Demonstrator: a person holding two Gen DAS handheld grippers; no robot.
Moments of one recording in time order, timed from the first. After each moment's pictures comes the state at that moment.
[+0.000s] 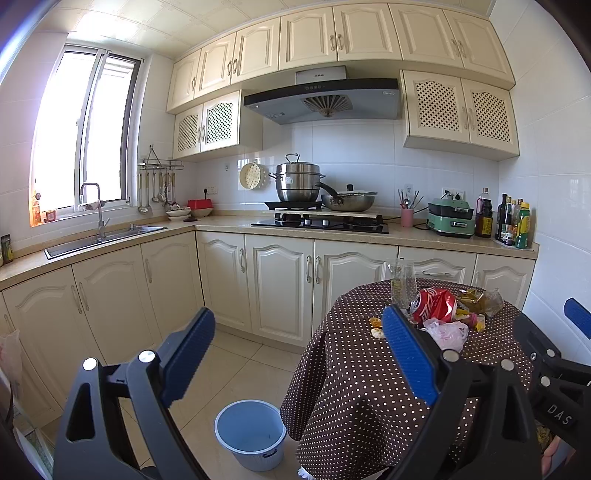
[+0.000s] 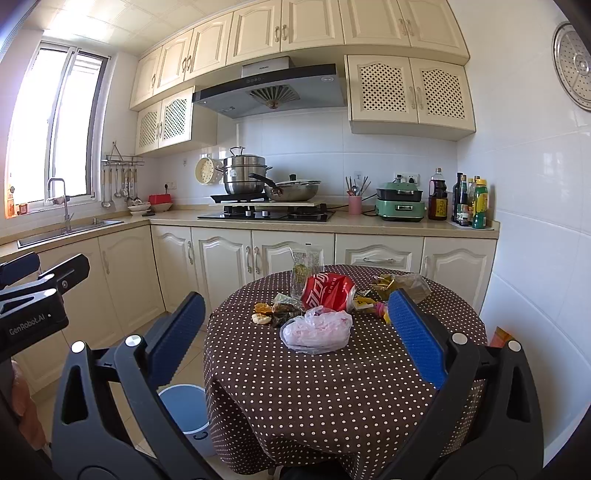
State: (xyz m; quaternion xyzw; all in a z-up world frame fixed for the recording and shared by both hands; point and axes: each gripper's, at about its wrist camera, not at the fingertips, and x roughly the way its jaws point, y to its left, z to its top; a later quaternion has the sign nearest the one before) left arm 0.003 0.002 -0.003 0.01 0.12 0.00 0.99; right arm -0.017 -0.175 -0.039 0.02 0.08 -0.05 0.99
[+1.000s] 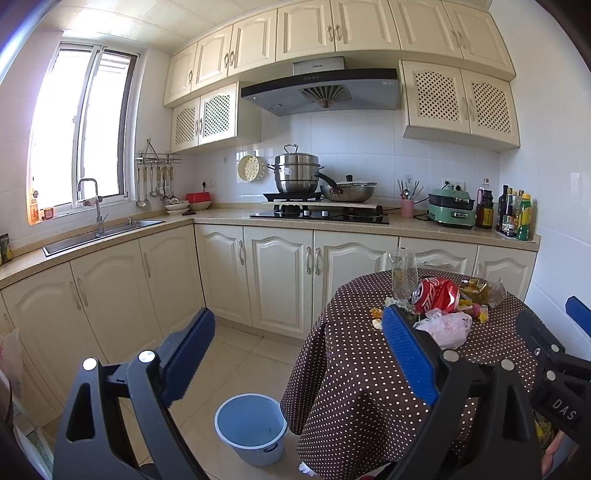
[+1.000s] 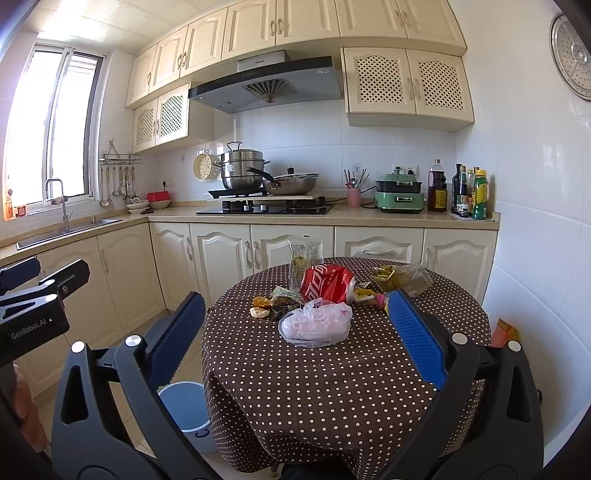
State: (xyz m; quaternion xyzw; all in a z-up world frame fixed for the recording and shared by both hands) left arm 0.015 0.001 -0.015 0.01 0.14 0.00 0.99; right arm -0.006 -0.180 -0.057 0.04 0.09 -0.05 0.99
